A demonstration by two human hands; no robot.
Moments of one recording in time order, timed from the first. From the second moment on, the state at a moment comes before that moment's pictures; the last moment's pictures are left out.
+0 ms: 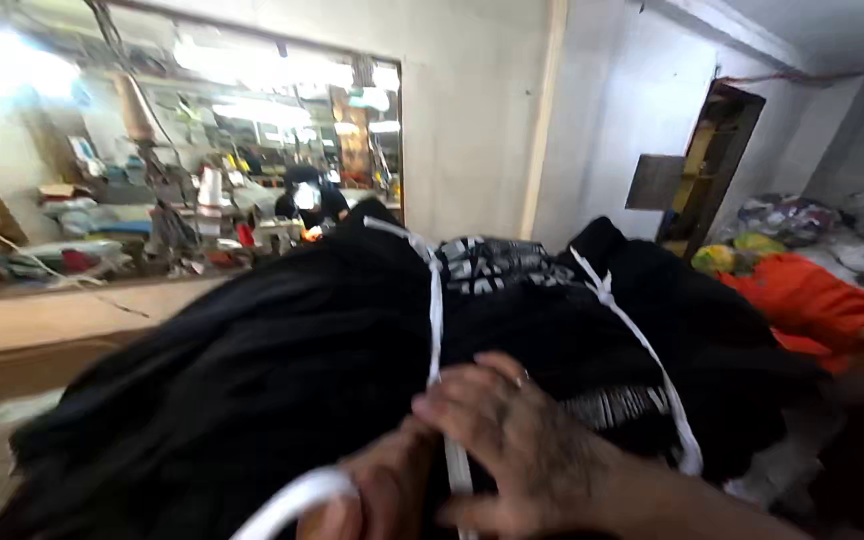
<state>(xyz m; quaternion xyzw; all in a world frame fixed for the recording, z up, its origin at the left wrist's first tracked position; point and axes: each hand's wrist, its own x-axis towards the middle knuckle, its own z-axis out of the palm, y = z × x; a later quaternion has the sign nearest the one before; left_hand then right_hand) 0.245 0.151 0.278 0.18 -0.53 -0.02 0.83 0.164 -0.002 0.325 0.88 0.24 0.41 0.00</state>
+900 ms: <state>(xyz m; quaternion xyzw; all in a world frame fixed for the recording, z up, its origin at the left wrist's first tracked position) -0.041 0.364 0.138 0.22 -0.31 -0.07 0.92 0.056 0.073 0.255 0.90 0.25 0.34 0.05</state>
